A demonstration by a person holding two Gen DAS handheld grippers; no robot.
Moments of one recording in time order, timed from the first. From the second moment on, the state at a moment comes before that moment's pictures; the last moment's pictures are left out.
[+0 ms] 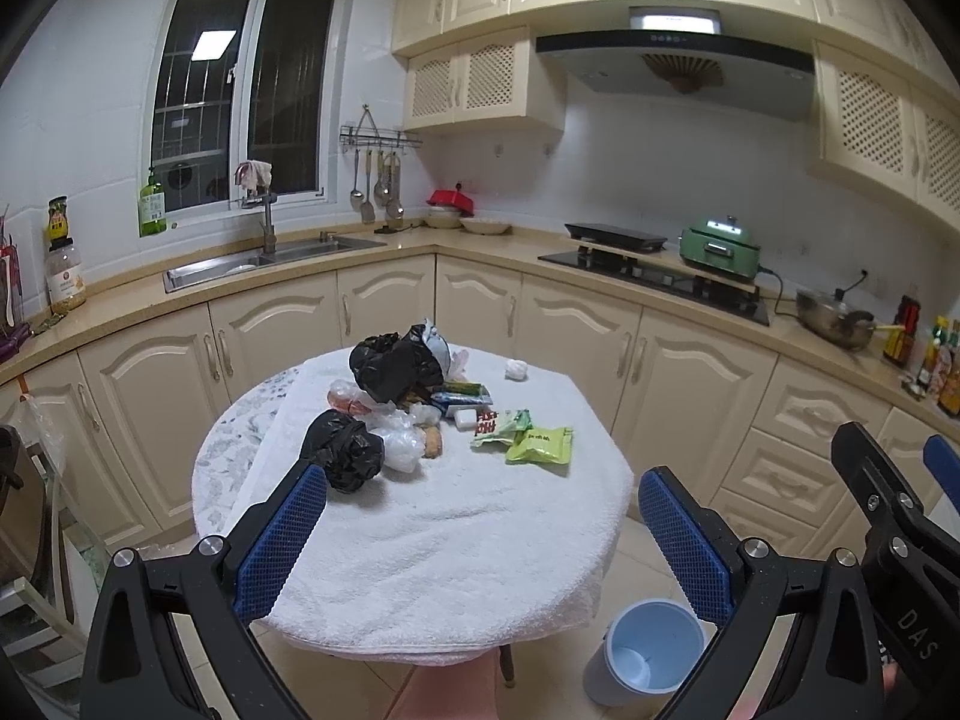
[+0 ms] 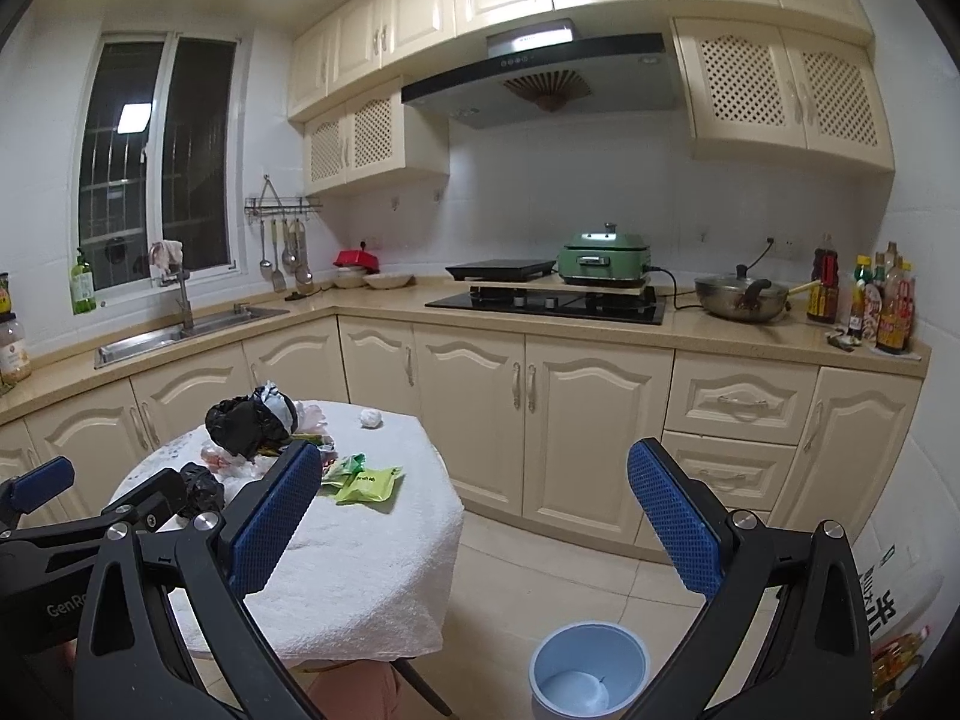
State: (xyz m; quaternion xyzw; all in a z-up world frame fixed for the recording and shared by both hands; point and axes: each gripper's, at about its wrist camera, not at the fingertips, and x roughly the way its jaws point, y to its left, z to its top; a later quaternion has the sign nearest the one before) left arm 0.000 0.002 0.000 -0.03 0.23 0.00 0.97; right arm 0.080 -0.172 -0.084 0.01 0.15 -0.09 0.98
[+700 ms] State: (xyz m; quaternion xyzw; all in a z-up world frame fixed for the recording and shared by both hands) left arm 0.003 0.003 -0.003 -0.03 0.23 0.01 0.97; right arm 0.083 -0.176 -0.081 0.02 0.16 -0.11 0.98
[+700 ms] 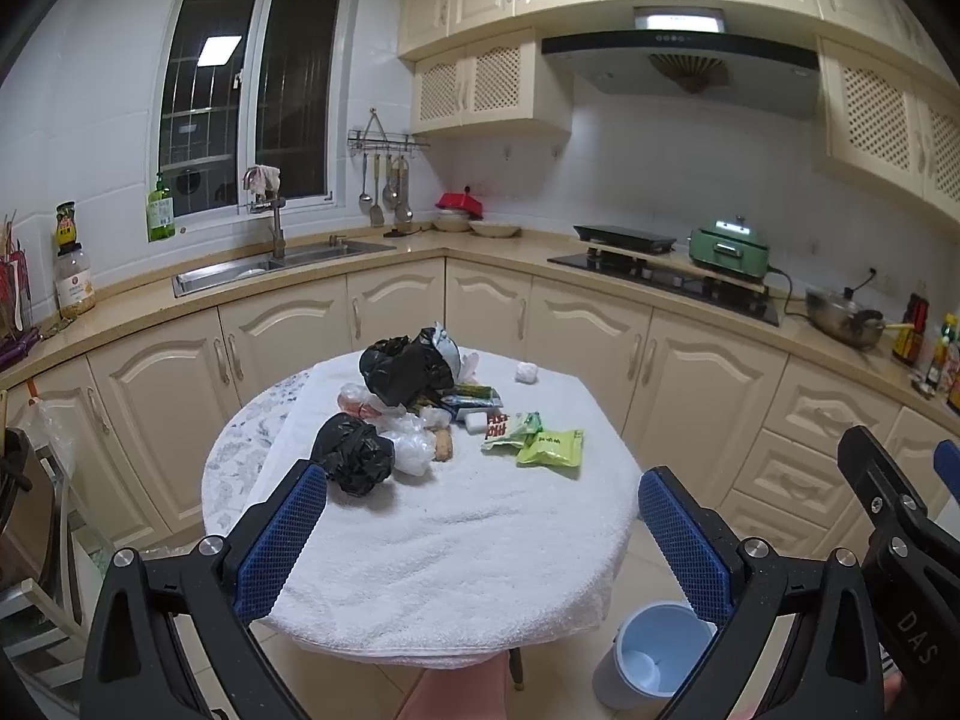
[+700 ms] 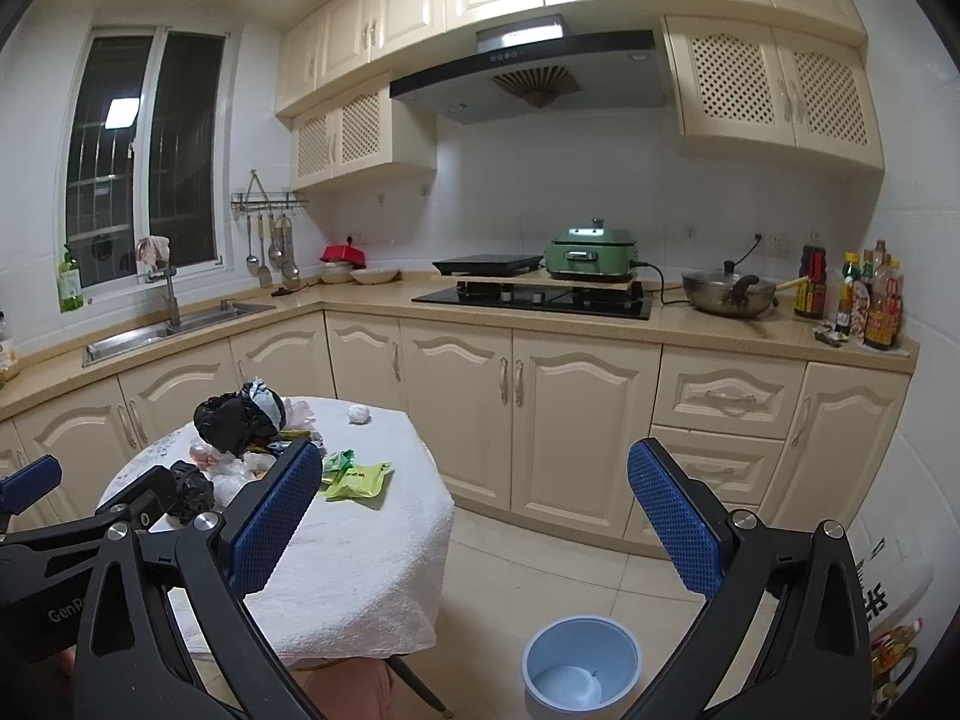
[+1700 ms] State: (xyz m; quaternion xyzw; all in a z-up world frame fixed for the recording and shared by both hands) left arm 0.001 0.002 -0.008 -0.02 0.22 0.01 0.97; right arm 0.079 -0.181 -0.084 0.02 0.16 -0.10 0.98
